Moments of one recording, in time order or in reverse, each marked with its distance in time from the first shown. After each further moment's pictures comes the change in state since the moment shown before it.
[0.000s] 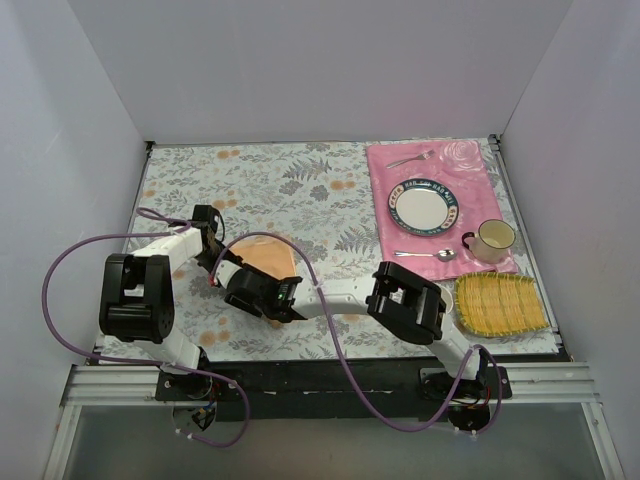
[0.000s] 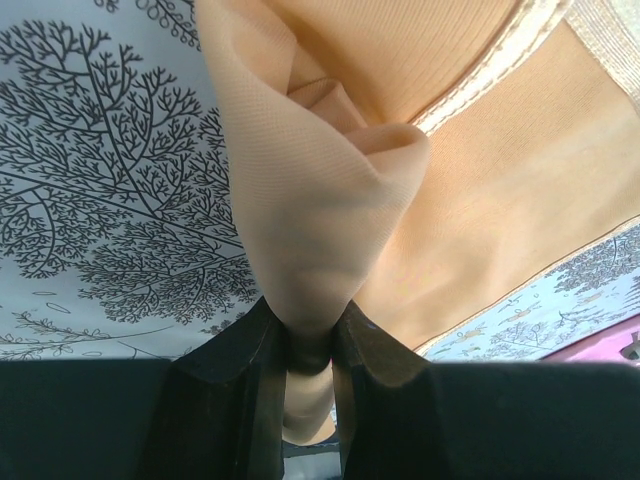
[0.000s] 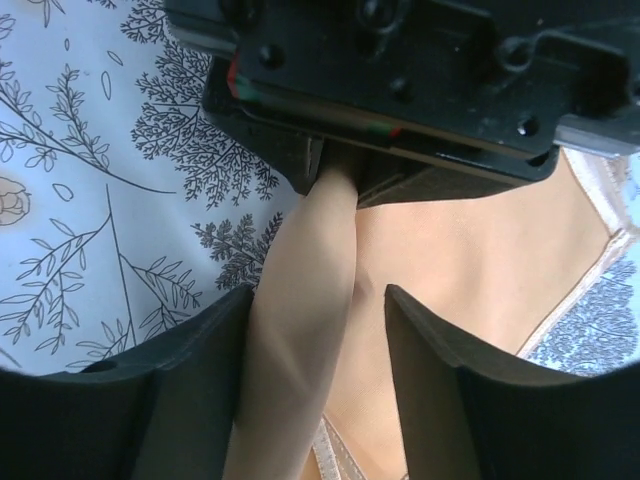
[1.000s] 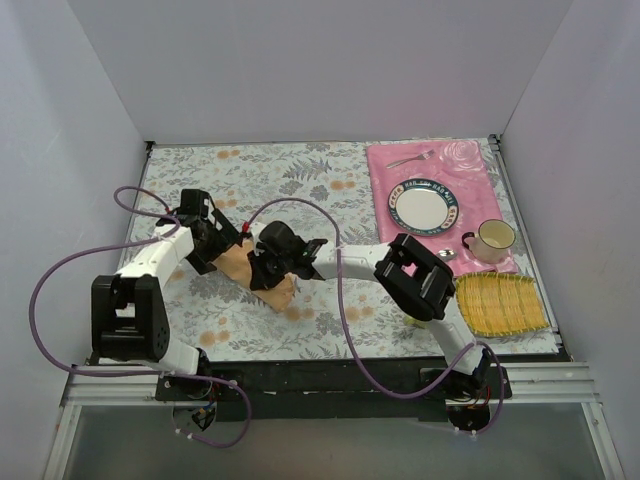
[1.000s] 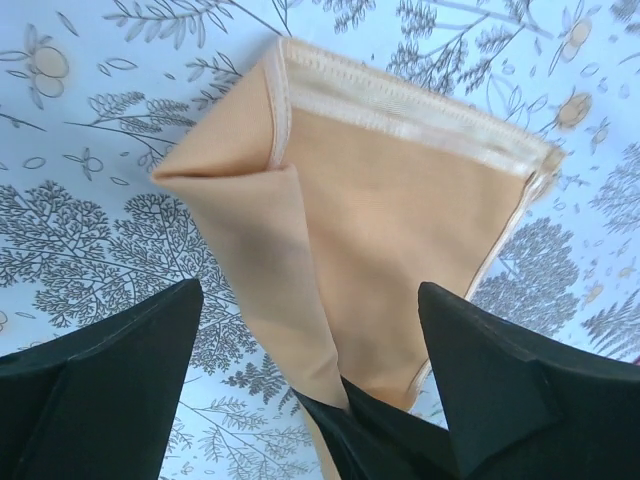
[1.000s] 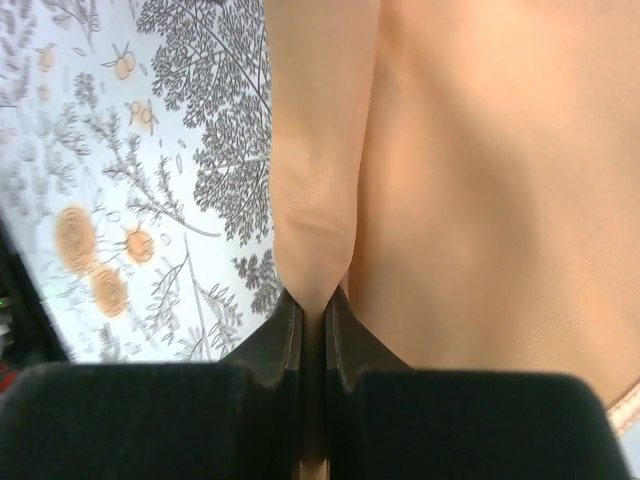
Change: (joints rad) left arm 0.017 -0.115 0.069 0.078 -0.190 0.128; right arm -0.229 0.010 -0.018 0.086 -0.596 0.384
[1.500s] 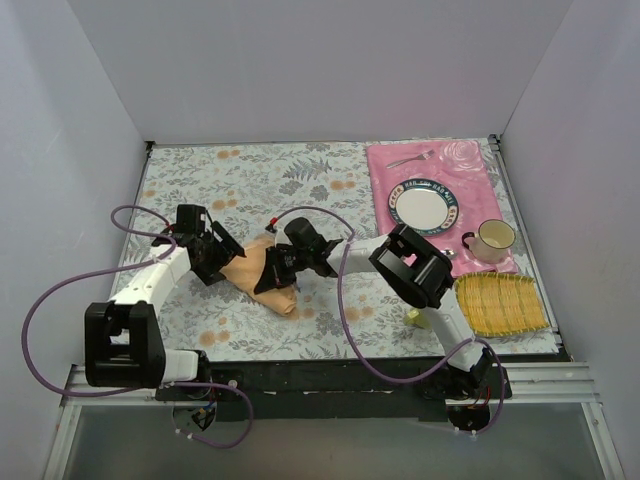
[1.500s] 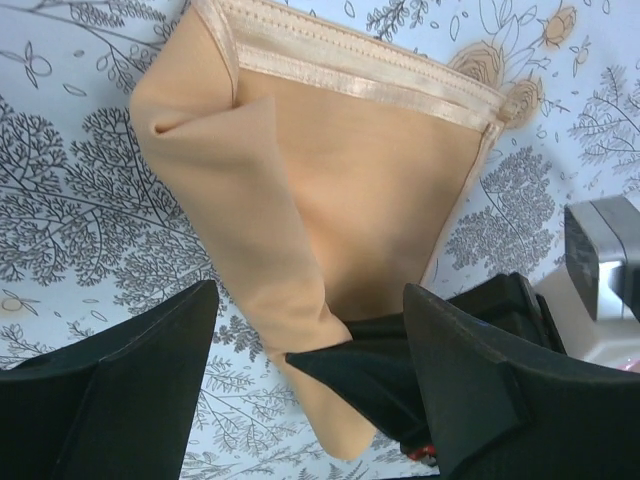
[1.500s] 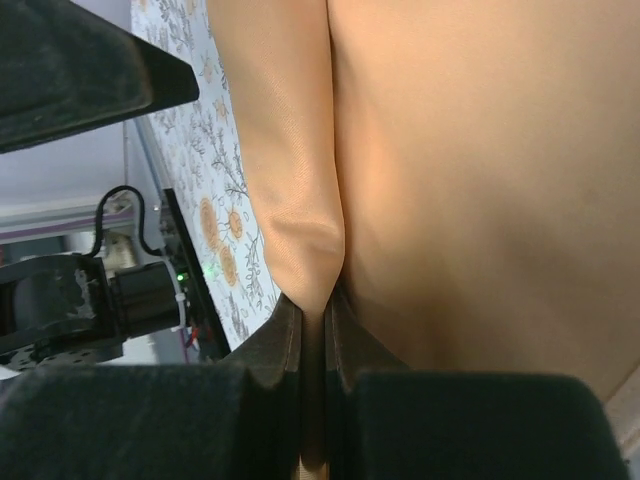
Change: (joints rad) left arm 0.011 -0.149 -0.142 0.047 0.099 -0.048; right arm -0.141 0.051 -0.156 0.304 -0.414 0.472
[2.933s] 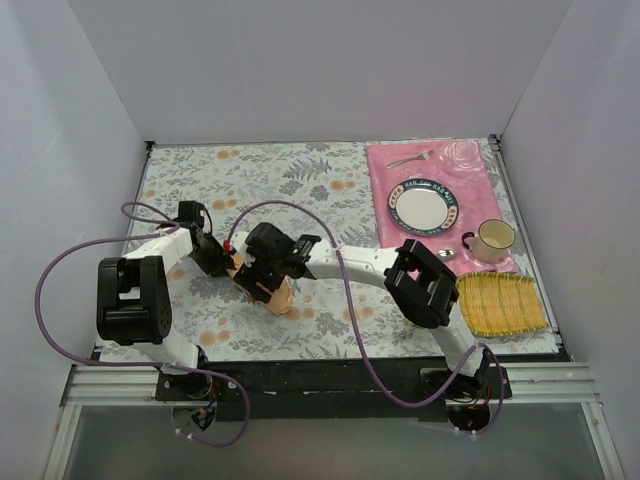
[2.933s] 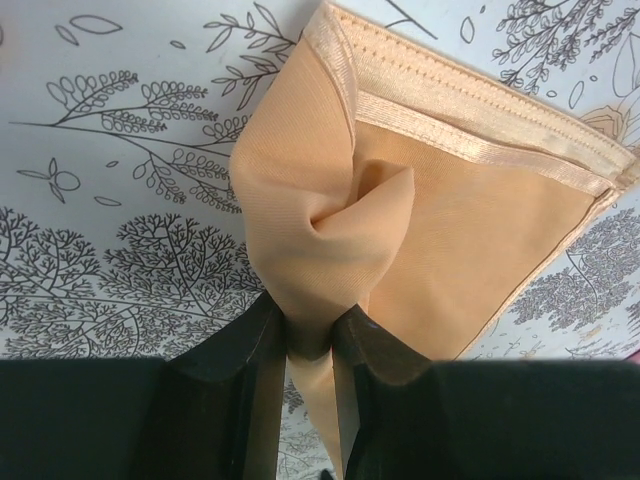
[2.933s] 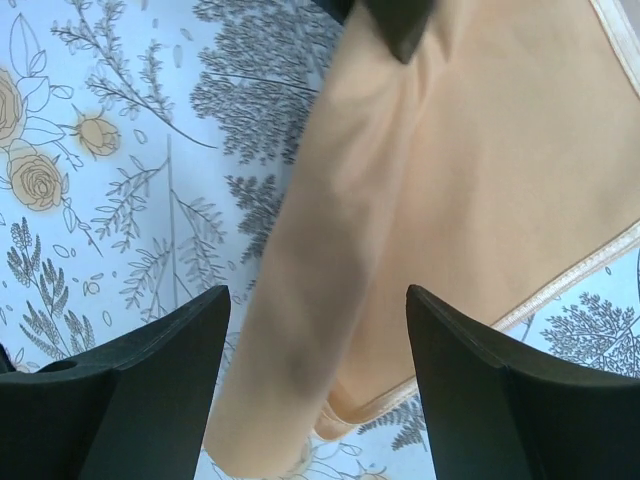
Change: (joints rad) left arm 0.070 0.247 0.062 0.023 0.038 0.103; right arm 0.169 -0.103 0.272 -0.613 0.469 -0.816
